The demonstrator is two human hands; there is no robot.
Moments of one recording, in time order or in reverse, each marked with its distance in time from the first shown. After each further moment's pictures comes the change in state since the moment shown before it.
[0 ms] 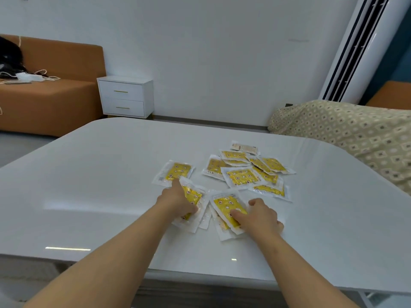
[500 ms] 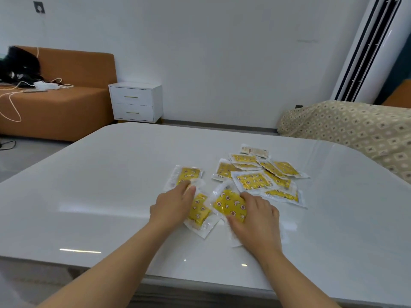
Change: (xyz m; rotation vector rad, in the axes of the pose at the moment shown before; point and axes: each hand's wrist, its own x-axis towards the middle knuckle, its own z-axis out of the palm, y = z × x) left_hand -0.020 -0.017 -0.011 -0.172 0.192 0.142; right_hand 0.002 -0.004 0.028 -0.204 0.256 -0.493
